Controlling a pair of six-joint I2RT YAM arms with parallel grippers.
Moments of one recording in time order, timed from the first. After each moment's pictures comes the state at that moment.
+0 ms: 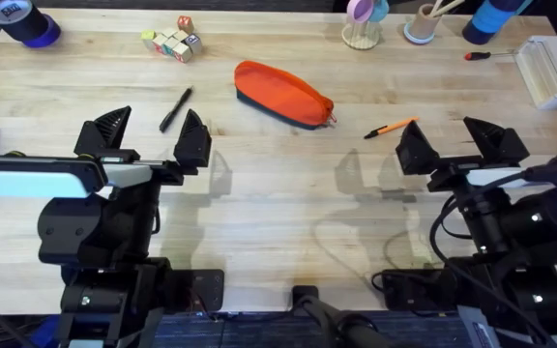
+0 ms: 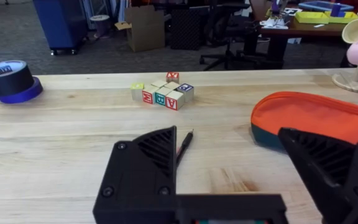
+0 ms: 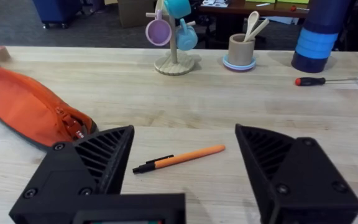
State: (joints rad) left arm -0.01 0.00 0.01 -0.02 0.01 0.00; right arm 0.00 0.00 0.01 -0.09 -0.04 0.00
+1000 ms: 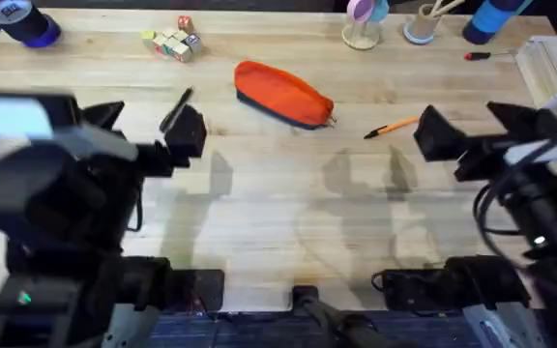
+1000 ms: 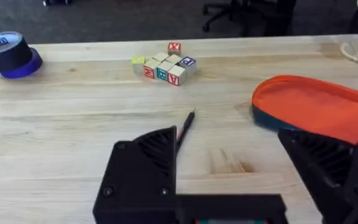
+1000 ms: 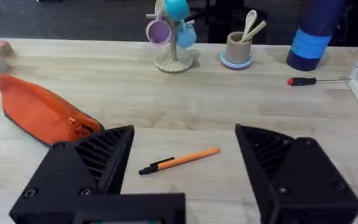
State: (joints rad) left arm -0.01 0.26 0.29 -0.25 0.00 0.01; right arm 0.00 0.23 0.32 -0.30 -0.03 0.00
